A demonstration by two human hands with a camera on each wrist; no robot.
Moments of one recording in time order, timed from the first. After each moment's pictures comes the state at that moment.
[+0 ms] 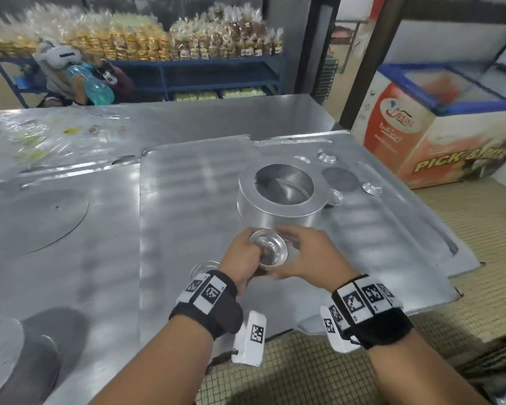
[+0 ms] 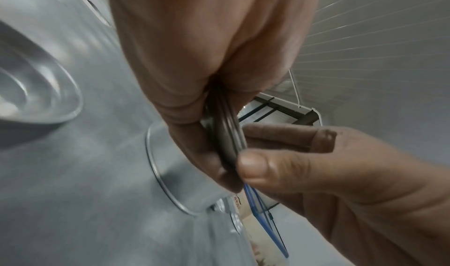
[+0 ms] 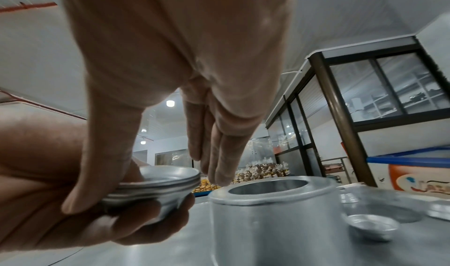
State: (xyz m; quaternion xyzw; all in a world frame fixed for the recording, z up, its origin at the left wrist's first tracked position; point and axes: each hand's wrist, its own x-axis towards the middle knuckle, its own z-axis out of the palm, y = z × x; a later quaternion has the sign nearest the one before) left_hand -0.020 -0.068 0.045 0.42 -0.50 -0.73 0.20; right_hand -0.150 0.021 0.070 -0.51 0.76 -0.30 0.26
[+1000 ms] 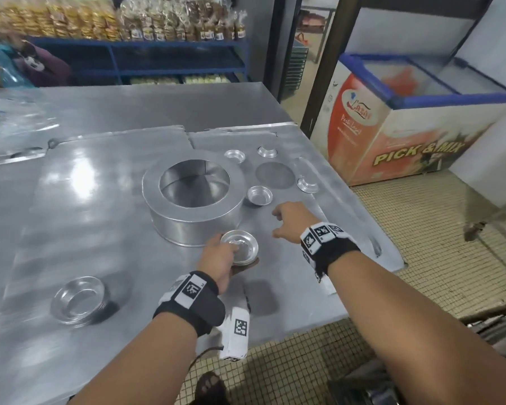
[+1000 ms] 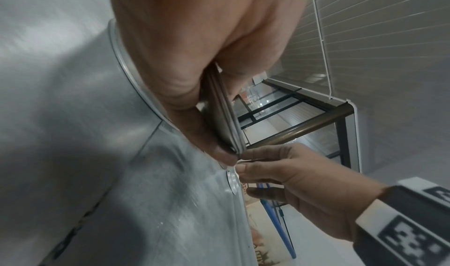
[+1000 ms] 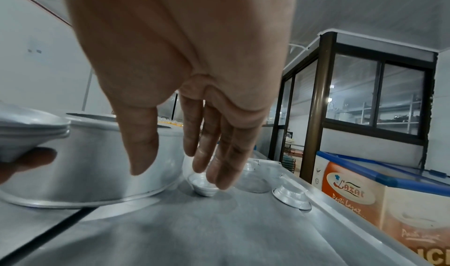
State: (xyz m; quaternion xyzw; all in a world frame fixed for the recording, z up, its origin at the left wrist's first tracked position) left_hand -0.206 -0.008 0.008 0.45 -0.33 -0.79 0.26; right_hand -0.402 0.023 0.032 -0.49 0.85 -0.06 0.19
